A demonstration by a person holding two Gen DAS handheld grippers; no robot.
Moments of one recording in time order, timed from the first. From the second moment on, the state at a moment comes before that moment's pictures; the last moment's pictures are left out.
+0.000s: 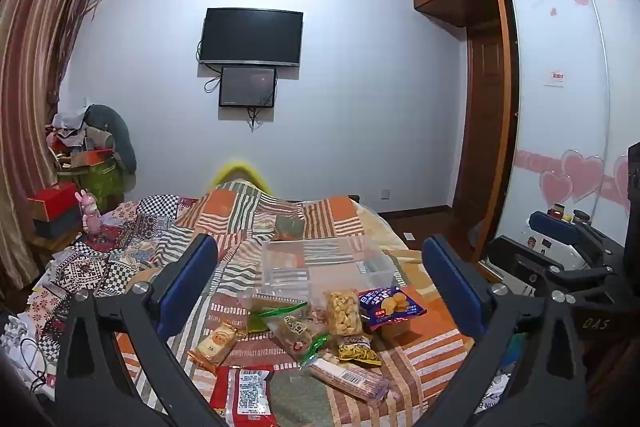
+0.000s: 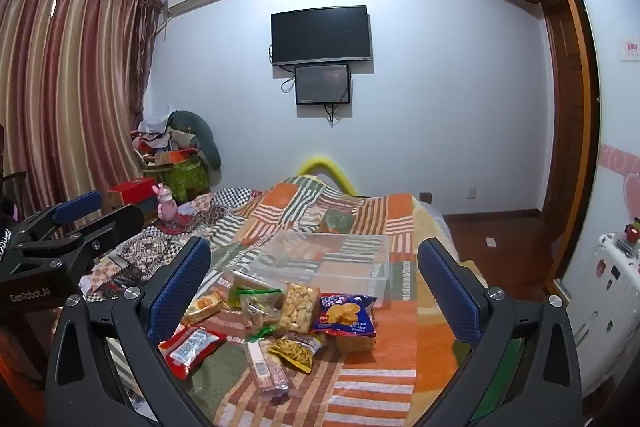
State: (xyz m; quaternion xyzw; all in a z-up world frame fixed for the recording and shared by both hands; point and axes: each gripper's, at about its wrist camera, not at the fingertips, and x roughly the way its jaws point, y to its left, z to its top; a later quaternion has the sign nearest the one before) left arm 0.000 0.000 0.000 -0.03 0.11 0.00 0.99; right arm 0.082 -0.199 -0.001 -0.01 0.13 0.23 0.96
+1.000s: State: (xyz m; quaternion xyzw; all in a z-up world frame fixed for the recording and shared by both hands) left arm 0.001 -0.001 -0.002 -0.03 0.10 0.01 0.99; right arm 0.082 -0.200 0.000 0.00 0.13 0.23 0.96
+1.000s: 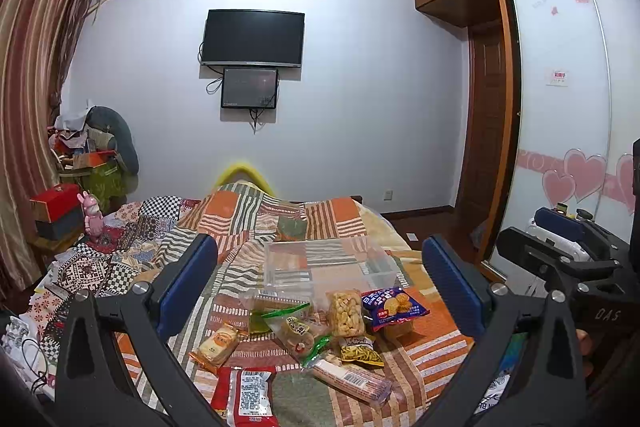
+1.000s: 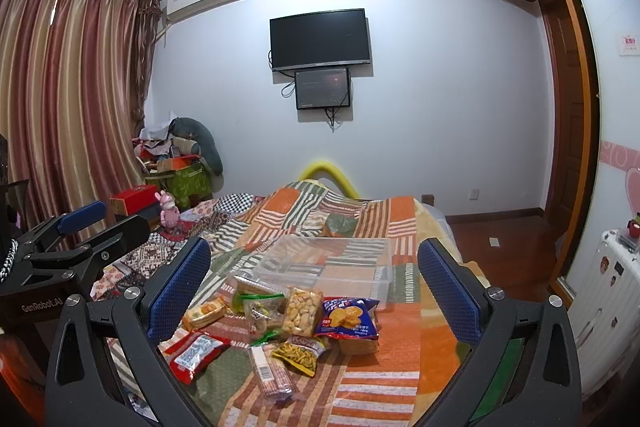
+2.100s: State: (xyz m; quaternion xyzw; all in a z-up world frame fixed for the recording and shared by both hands) left arm 0.007 0.000 -0.007 -0.04 0.11 0.00 0.99; right arm 0.084 -0.203 -0.005 0.00 0.12 0.23 0.97
